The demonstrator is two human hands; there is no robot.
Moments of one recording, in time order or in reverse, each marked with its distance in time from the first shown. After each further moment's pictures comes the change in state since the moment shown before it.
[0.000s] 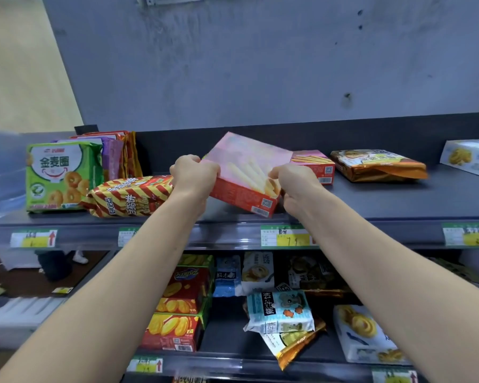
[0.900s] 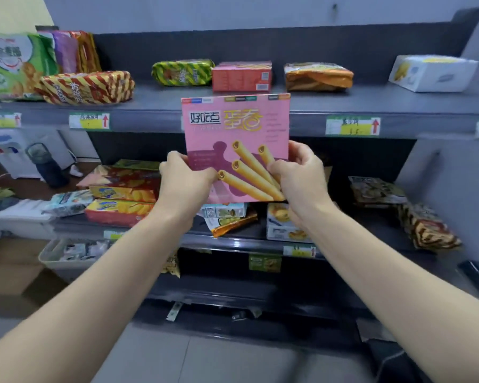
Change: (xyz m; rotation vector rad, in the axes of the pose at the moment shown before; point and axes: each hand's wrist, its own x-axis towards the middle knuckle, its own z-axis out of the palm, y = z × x) left_hand -0.261 -0.049 0.059 0.142 -0.004 -0.082; right_hand -0.117 0.095 -0.212 -0.066 -0.088 -0.277
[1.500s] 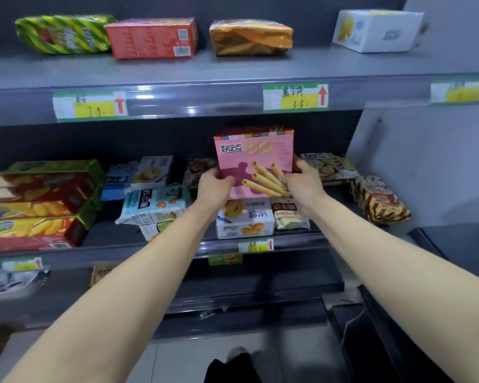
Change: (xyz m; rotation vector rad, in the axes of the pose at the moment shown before) left_hand 0.052 -0.072 0.210 -0.021 -0.390 -0.148; right_hand 0.110 0.102 -0.134 -0.197 0.197 0.218
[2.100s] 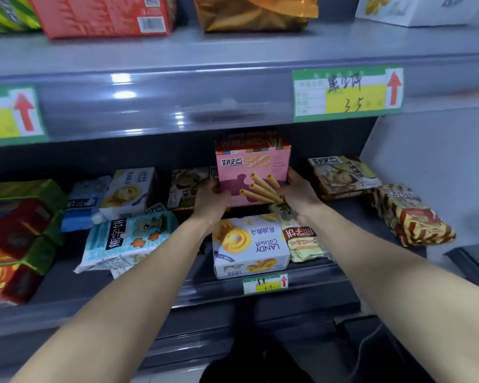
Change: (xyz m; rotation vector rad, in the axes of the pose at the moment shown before) left_hand 0.118 -0.055 0.030 0.073 -0.088 0.039; right_hand 0.126 0.059 0.026 -0.131 -0.096 0.056
